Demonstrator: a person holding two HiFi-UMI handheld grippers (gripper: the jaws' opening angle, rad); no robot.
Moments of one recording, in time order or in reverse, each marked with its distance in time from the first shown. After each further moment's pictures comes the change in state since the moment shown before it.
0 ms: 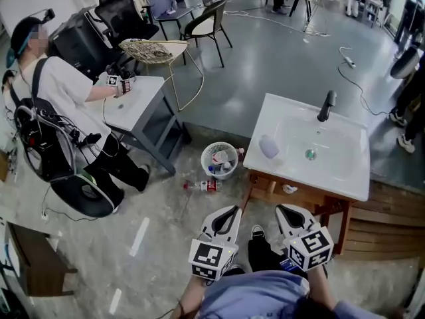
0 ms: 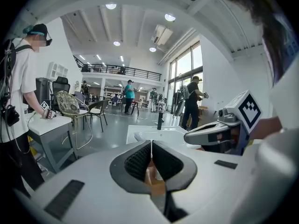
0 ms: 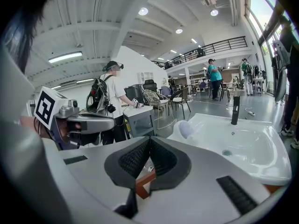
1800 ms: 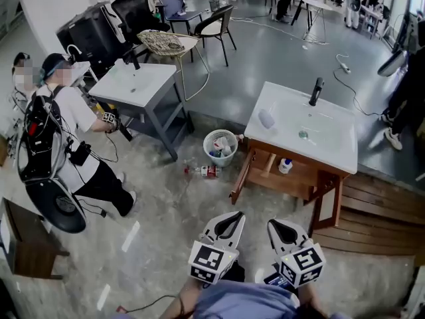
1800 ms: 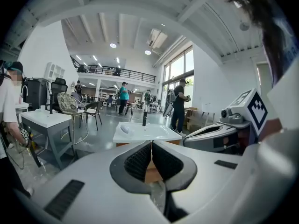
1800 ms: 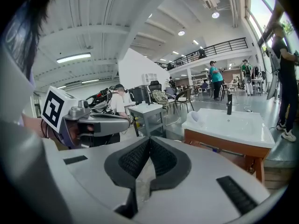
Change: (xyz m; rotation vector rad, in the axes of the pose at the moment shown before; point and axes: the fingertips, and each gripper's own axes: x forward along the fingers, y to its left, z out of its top) left arm -0.159 -0.121 -0.052 0.012 -0.013 -0.071; right arm -0.155 0.151 -0.077 0.003 -0.009 0.020
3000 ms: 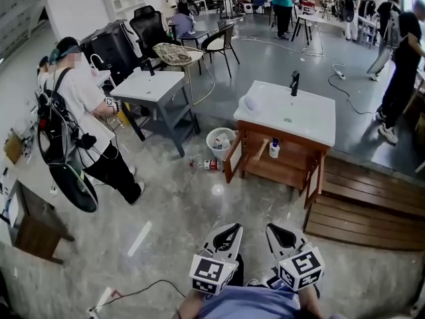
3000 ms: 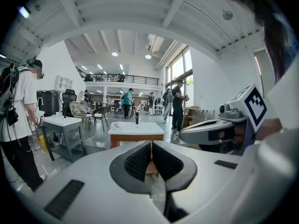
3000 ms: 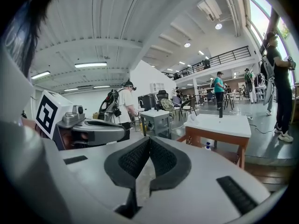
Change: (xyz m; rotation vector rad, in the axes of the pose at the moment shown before) left arm -0.151 -0.241 -0.062 0.042 -0.040 0.138; right arm -0.243 0.074 -0.101 -0.074 -0.110 0.071
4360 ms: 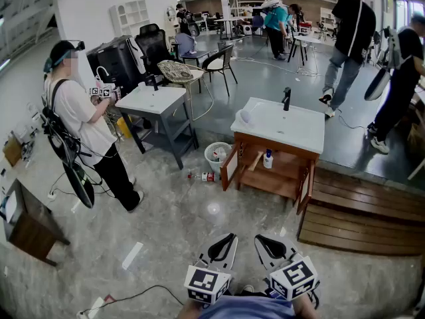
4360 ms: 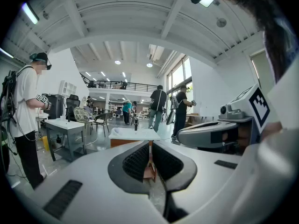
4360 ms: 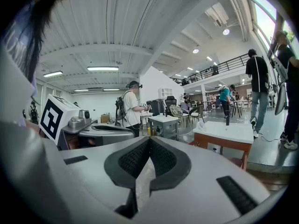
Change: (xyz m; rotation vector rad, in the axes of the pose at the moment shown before) left arm -0.084 -0.055 0.006 -0.021 -0.089 0.028; right arm -0.072 0.081 0.003 -0.071 -0.058 0.098
